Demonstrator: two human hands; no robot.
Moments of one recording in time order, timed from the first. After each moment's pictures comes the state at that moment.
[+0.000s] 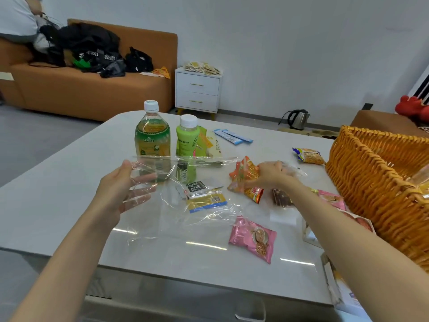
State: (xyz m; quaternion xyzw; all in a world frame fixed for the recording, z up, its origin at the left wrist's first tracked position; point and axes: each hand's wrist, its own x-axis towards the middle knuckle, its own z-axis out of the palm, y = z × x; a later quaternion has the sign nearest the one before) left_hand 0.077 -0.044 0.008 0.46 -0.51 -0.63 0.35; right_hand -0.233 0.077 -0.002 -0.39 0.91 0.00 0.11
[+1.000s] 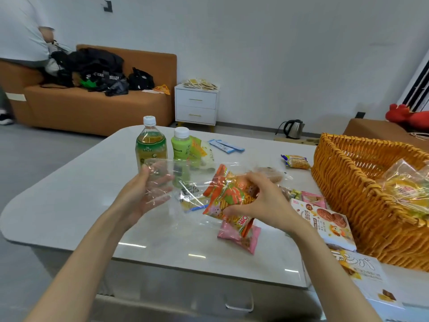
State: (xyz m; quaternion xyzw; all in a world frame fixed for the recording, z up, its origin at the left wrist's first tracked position) left_hand 0.061 -0.010 0.016 0.35 -0.51 -0.72 0.31; right_hand -0.126 0.193 0.049 -0.51 0.77 -0.36 0.13
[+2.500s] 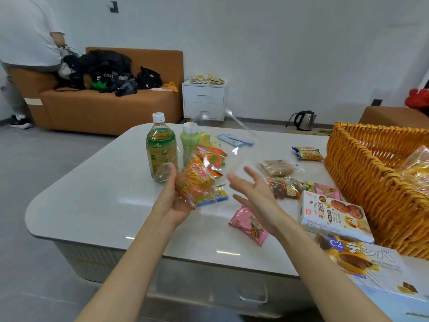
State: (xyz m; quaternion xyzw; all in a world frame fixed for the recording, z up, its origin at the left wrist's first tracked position) left_hand 0.031 0.029 0.004 0.25 -0.21 -0.89 0.32; right_hand -0.099 0.160 0.012 -0.32 0.61 -0.63 0.36
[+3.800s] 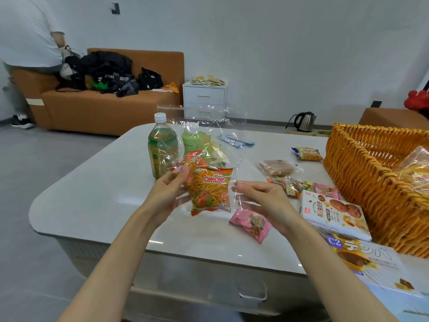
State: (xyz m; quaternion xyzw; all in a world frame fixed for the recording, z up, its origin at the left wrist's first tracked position) left_hand 0.051 0.020 0.013 0.29 -0.53 -0.74 0.31; right_hand -0.112 0.180 0.015 -0.29 0.60 -0.65 0.37
